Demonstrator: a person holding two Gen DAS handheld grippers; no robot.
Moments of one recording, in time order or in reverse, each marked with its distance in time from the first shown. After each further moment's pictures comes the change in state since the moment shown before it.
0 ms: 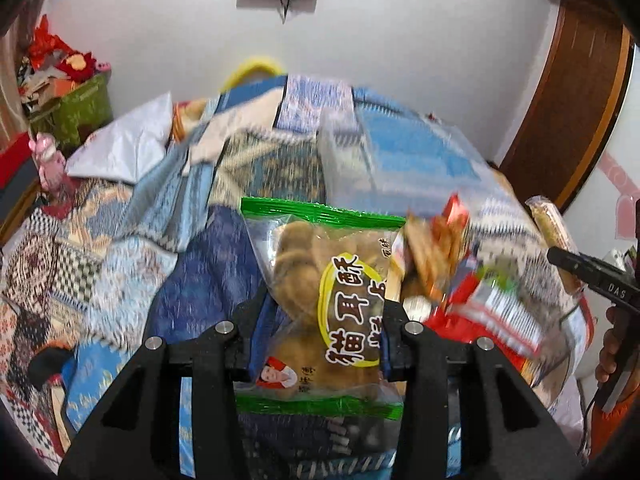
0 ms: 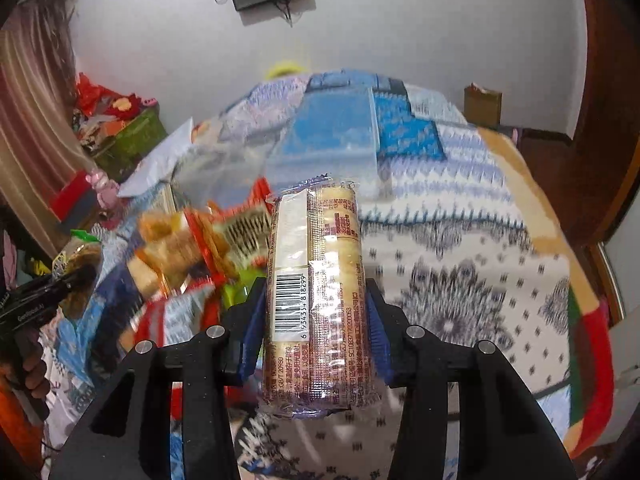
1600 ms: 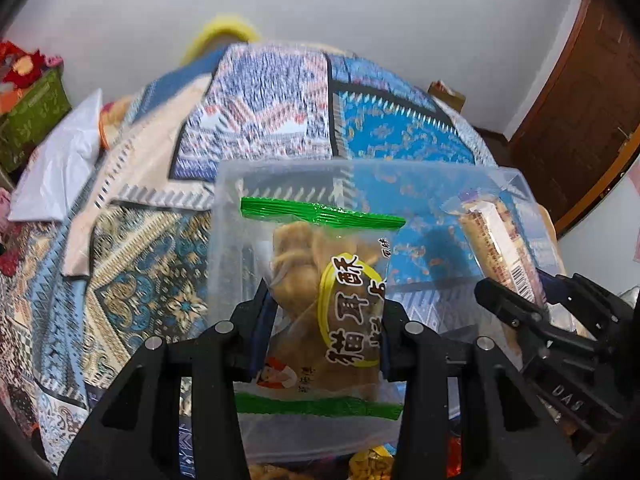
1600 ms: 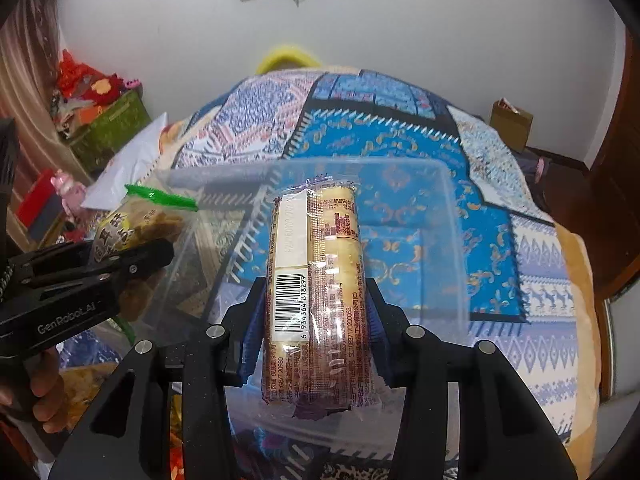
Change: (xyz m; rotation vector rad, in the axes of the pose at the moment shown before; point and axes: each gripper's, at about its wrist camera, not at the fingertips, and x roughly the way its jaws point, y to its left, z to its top) left arm 0.221 -0.060 0.156 0.017 0.224 -0.014; right arm 0.159 0.007 0.124 -0.080 0.117 -0.023
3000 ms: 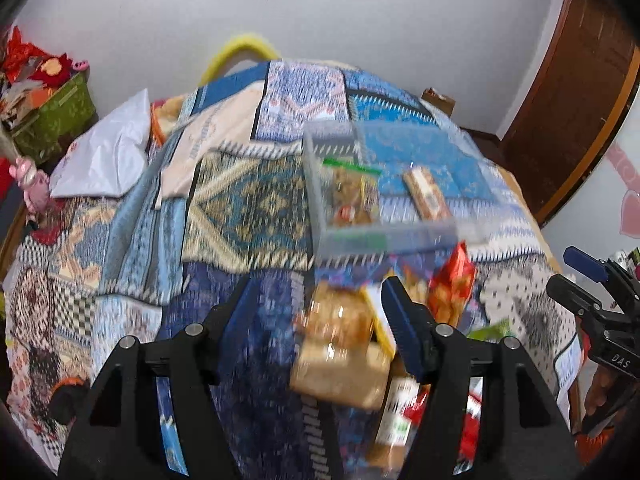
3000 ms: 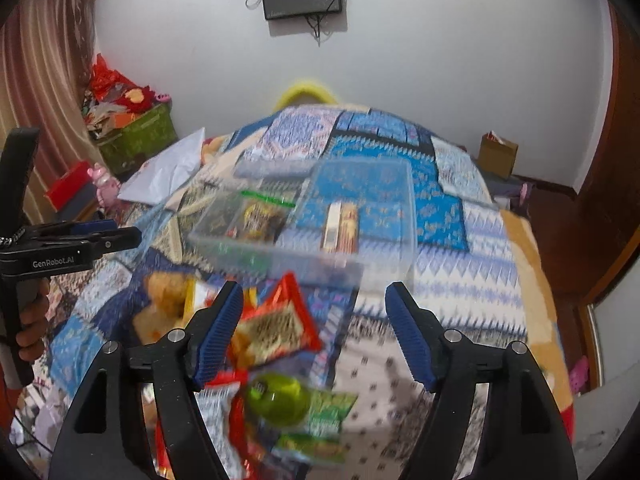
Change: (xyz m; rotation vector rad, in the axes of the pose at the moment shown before) left arm -0.148 0.038 -0.116 0.023 -0.057 0.030; right arm -0.128 0.036 -0.086 -0.051 -0.116 -0.003
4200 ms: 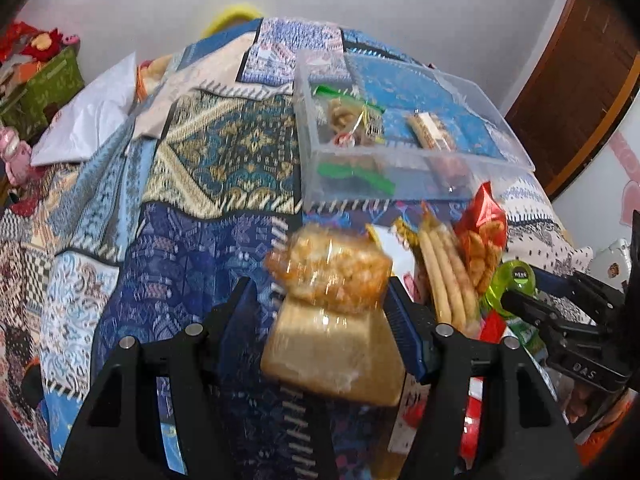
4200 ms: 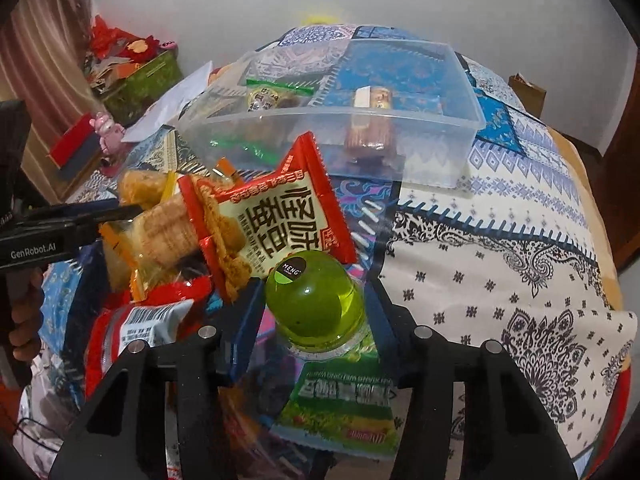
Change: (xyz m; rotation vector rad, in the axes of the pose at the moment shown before) left arm 0.055 -0.006 -0.033 -0.007 0.047 -0.034; right arm 0.062 0.002 -0.054 0.011 0.169 0.067
